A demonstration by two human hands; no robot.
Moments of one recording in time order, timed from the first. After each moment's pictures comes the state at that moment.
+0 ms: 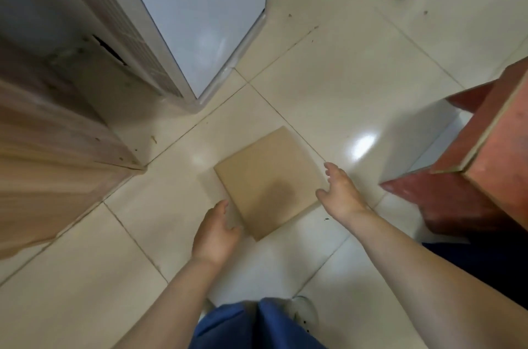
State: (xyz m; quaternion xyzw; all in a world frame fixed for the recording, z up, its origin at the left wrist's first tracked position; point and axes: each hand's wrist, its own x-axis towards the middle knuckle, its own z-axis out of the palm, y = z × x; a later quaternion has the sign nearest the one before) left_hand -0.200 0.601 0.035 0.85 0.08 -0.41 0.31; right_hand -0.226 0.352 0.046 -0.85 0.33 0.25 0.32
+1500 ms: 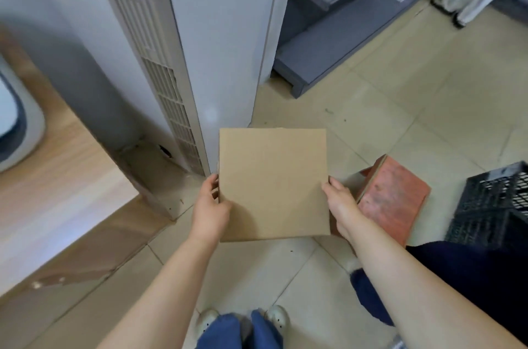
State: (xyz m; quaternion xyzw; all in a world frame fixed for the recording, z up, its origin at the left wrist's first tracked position) left_hand -0.148 0.610 0.504 0.75 0.10 -0.21 0.61; right_hand -0.220 0.380 0.484 -0.68 0.47 0.02 0.57
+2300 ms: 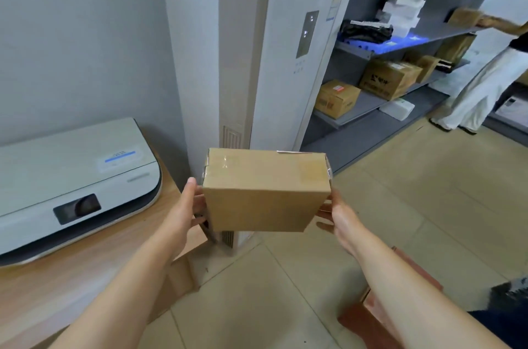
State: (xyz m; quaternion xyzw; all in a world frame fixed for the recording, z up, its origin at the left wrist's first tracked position) left_hand -0.150 0.756 0.755 0.69 0.08 -0.17 0.70; right_hand -0.206 0.477 0.747 -0.70 0.32 0.01 0.64
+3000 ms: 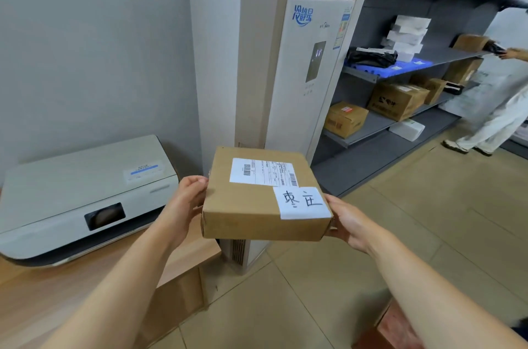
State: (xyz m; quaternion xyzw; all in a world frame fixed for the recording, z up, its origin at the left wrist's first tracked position) left_hand -0.152 0.796 0.786 0.65 0.01 -0.13 0.75; right_hand -0.213 0.485 0.786 -0.72 0.24 0.10 0.65
